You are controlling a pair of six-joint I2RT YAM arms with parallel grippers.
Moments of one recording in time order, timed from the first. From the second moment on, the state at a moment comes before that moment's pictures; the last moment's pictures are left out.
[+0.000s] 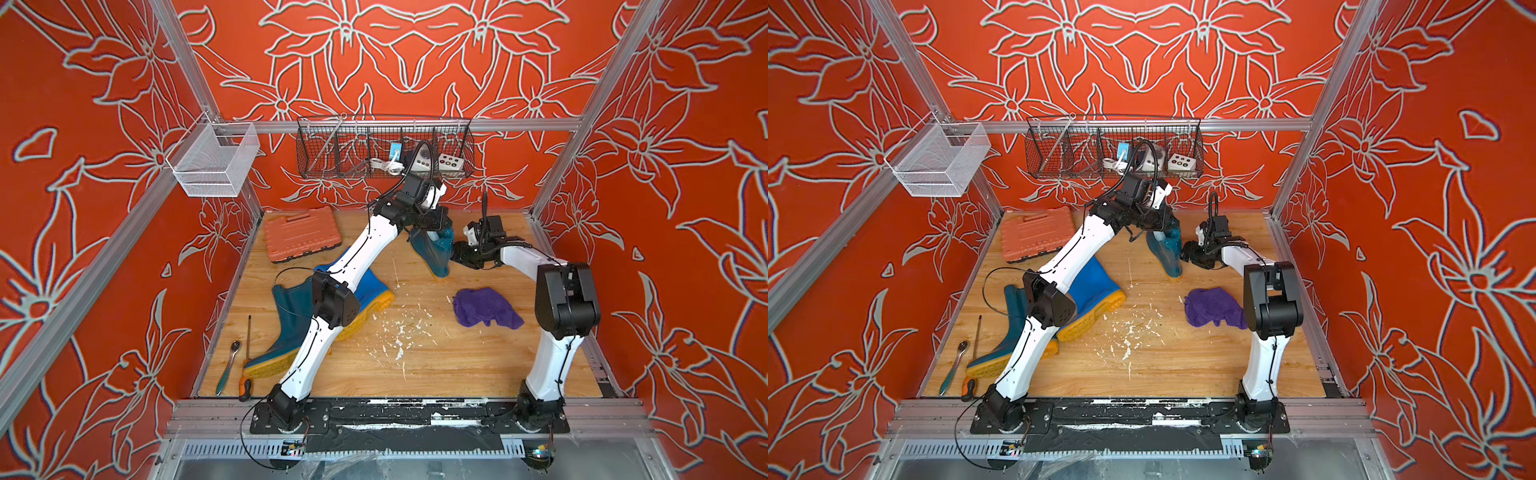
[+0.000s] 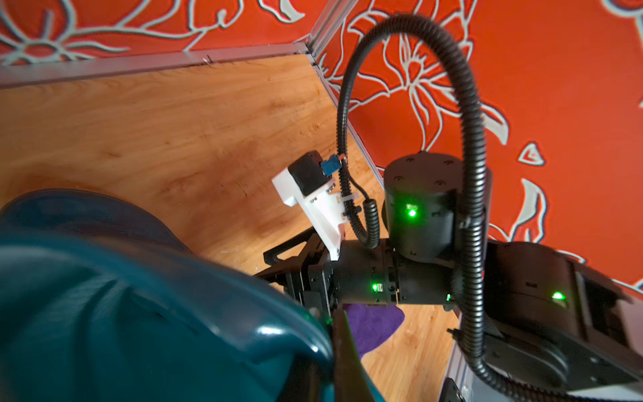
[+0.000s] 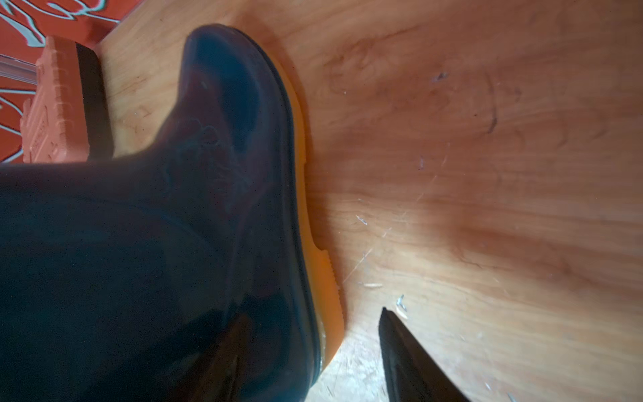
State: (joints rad) left arm -0.55 2.45 2.70 -0.87 0.48 -0.41; right arm 0.15 1.96 1.37 -0.40 -0.47 0.36
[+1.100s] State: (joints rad) left arm -0.42 2.15 2.58 -0.82 0.52 -0.37; right arm 0.13 1.89 1.33 -0.46 -0.51 0.41
